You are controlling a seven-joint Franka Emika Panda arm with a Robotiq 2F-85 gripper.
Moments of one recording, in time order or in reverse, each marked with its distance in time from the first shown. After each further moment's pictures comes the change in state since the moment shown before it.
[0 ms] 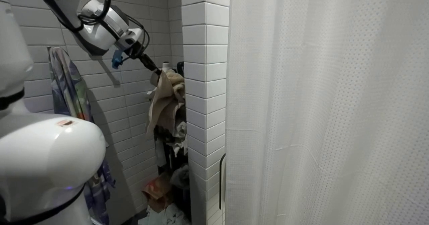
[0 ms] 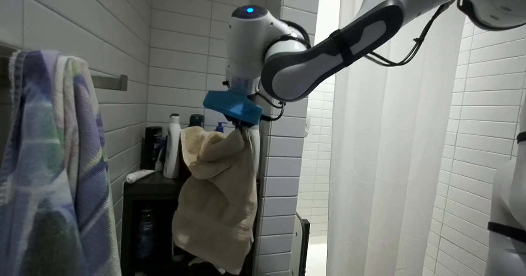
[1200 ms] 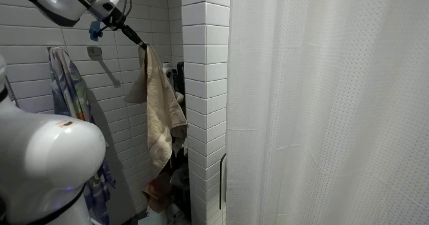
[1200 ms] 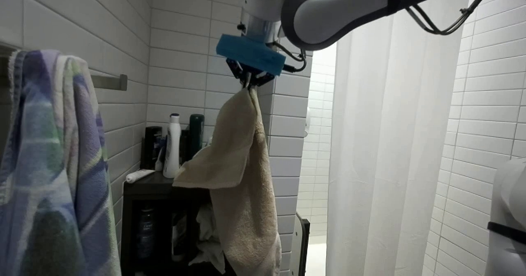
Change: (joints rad) arm -0.004 -0.245 0.068 -0.010 0.129 -0.086 -0.208
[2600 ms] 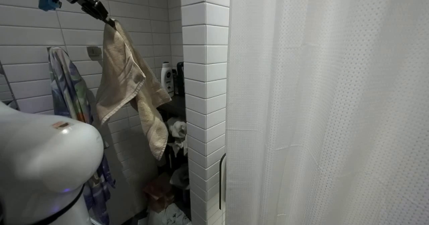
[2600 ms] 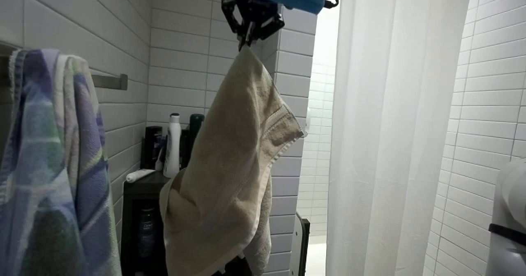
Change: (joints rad) arm -0.036 -0.162 0.177 0.066 0.184 -0.115 -0.474
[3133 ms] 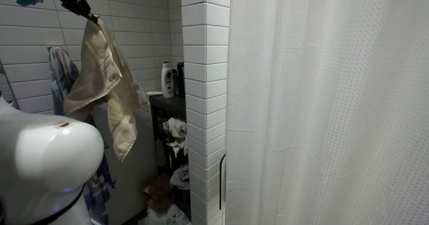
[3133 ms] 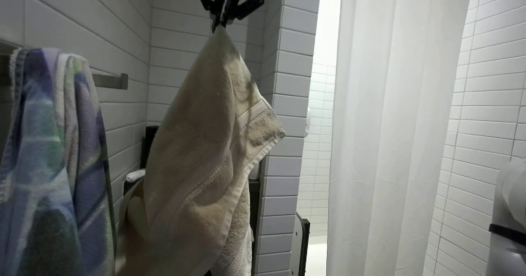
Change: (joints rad) arm 0.001 0.070 0.099 0.120 0.001 -0.026 -0.046
